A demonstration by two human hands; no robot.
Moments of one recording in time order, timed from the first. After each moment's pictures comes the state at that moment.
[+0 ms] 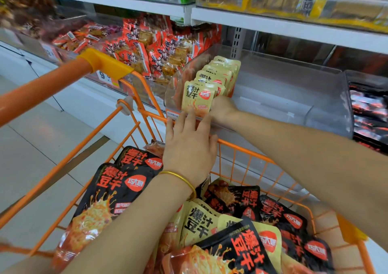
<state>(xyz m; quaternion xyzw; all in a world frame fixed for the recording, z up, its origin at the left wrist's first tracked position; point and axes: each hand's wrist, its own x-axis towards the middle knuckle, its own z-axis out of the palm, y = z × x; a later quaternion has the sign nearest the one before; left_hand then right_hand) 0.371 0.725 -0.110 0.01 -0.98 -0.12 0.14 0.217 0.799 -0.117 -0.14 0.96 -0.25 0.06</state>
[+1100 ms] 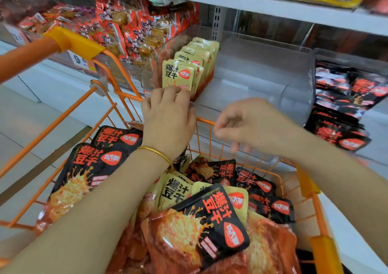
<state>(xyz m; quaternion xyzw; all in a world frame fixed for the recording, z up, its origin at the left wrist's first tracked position) 0.372 0.732 -0.104 0.00 -0.96 -0.10 0.25 0.372 0.901 -0.050 -0.24 0.90 -0.34 0.12</state>
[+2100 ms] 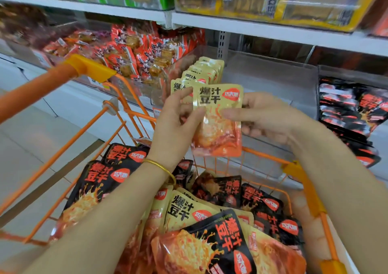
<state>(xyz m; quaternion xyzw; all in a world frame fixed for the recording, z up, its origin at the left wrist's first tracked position) 0.376 0.733 -0.081 -0.04 -0.79 -0.58 0.20 0.327 0.907 -0.042 -0.12 0.77 -0.58 0.21</state>
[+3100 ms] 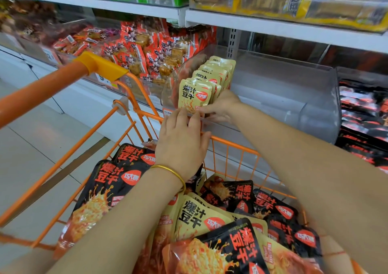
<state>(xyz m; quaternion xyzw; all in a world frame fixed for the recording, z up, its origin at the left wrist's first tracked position) 0.372 0.719 -0.107 0.00 -0.99 -0.09 0.14 0.225 0.812 -0.102 -0.01 0.85 -0.51 0.14</state>
